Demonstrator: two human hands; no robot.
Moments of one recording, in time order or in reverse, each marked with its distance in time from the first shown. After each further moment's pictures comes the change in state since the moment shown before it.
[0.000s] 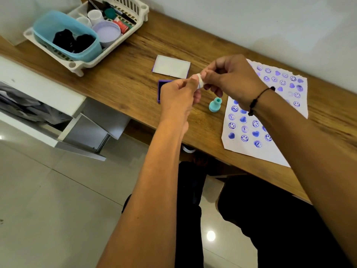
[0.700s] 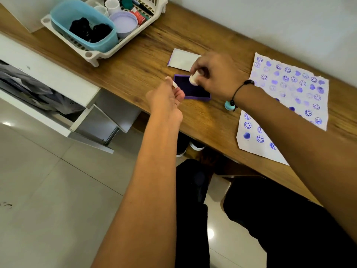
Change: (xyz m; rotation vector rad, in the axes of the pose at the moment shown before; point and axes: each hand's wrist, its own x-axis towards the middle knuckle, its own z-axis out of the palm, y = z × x) left_hand 0.023 0.001 -0.044 -0.458 0.299 -0.303; right_hand 0.041 0.003 0.046 -0.656 -0.024 -0.402
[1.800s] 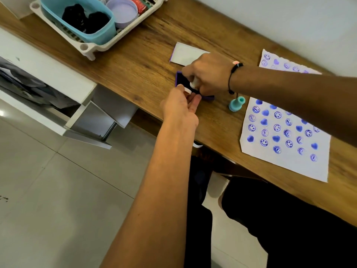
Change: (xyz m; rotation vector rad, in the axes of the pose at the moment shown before) left_hand 0.004 -0.017 0.012 -0.217 -0.039 -0.182; right_hand 0.037 0.006 0.010 -0.339 -0.493 -0.282
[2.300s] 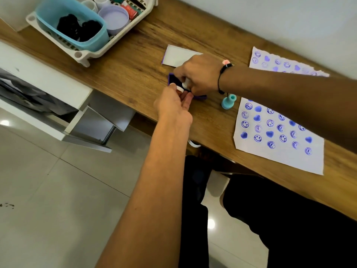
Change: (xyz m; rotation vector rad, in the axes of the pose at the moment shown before) left_hand -0.005 -0.003 0.005 0.002 0.024 0.059; right_hand -0.002 0.002 0.004 0.056 0.046 0.030
